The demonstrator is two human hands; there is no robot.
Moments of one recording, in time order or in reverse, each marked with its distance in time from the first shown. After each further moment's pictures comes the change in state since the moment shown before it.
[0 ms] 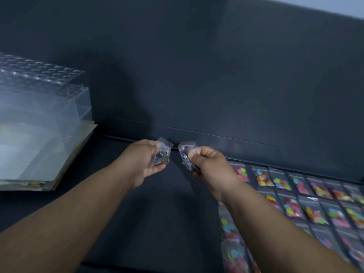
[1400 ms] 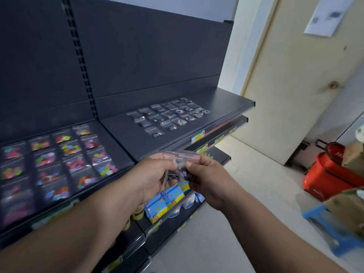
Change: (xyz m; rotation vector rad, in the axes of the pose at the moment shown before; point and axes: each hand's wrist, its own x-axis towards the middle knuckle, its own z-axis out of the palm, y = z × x) left_hand -0.376 -0.284 0.511 0.421 -0.959 -0.160; right_hand -0.448 0.120 -0.508 0.389 0.721 0.020
